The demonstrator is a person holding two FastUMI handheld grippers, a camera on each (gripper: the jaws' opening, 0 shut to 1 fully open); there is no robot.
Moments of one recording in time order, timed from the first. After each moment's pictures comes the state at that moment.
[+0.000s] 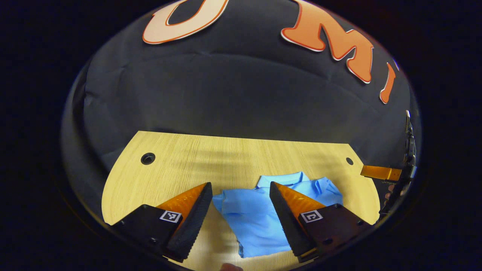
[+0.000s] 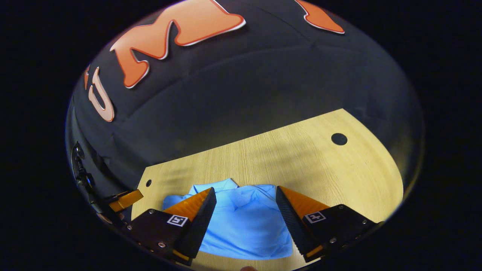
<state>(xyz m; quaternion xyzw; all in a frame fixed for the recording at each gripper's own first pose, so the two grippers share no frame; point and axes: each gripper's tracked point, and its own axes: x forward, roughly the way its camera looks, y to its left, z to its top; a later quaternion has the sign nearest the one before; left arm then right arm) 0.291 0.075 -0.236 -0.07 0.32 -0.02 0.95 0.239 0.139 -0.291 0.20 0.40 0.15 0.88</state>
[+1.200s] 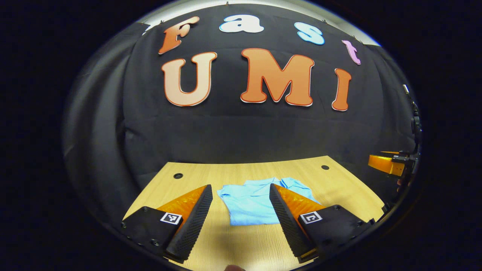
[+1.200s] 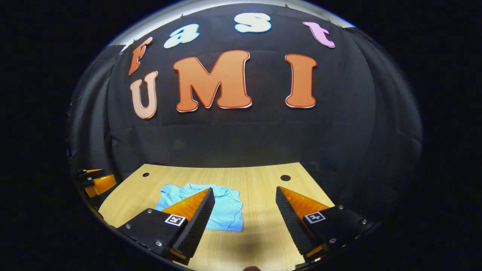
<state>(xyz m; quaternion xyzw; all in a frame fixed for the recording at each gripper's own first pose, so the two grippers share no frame) 0.049 0.014 -0.121 -0.01 0.14 0.03 0.99 0.061 0.002 -0.142 0.09 0.20 0.12 0.97</state>
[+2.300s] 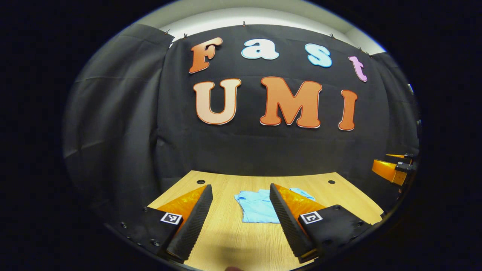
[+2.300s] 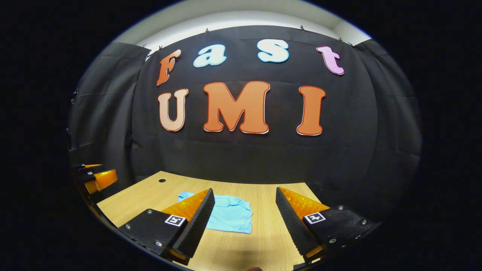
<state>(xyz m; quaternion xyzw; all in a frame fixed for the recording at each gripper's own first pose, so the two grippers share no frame) -0.046 0.032 -0.079 -0.03 0.05 0.09 0.99 0.005 0.021 -0.085 0.08 0.10 0.15 0.98</state>
